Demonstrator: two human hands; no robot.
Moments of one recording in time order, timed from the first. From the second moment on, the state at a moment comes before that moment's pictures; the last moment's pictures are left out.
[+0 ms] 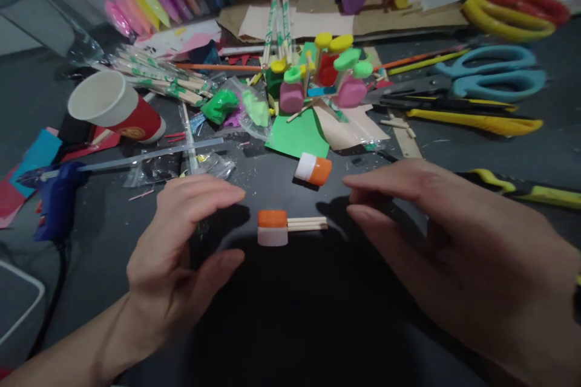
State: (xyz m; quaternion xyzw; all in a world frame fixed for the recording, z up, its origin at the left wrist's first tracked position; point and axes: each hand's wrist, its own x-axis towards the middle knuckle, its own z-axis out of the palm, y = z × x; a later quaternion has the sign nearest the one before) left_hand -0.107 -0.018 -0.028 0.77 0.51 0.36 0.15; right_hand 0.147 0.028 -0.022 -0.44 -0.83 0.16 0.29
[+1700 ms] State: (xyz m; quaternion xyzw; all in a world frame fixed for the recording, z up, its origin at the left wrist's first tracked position) left_hand -0.113 -0.025 0.000 0.80 0.51 0.33 0.01; right_hand 0.141 0.044 -0.027 -0.42 -0.89 0.02 0.19
